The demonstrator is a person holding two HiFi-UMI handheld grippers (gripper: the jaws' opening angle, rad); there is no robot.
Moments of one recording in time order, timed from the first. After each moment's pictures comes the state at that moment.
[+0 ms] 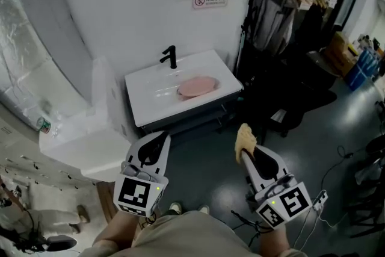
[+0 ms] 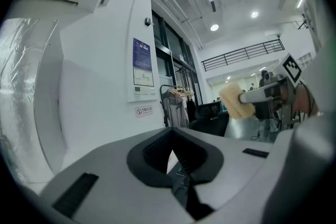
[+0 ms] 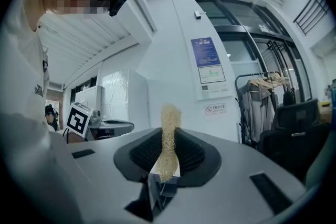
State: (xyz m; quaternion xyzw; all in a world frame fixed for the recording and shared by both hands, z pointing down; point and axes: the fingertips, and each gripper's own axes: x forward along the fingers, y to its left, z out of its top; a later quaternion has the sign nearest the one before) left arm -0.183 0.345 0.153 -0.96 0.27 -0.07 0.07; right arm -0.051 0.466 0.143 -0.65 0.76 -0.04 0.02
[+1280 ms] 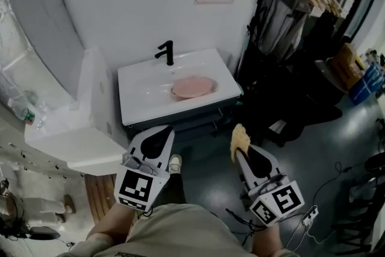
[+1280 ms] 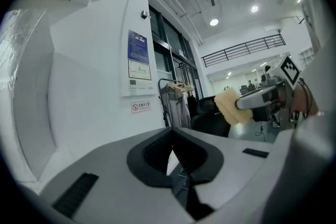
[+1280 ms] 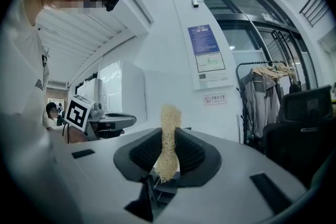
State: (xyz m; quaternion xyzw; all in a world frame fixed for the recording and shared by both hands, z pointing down) left arm -0.100 0.306 0.200 -0.95 0.28 -0.09 0.08; right arm 0.024 0.412 0.204 -0.63 0.78 -0.07 0.00
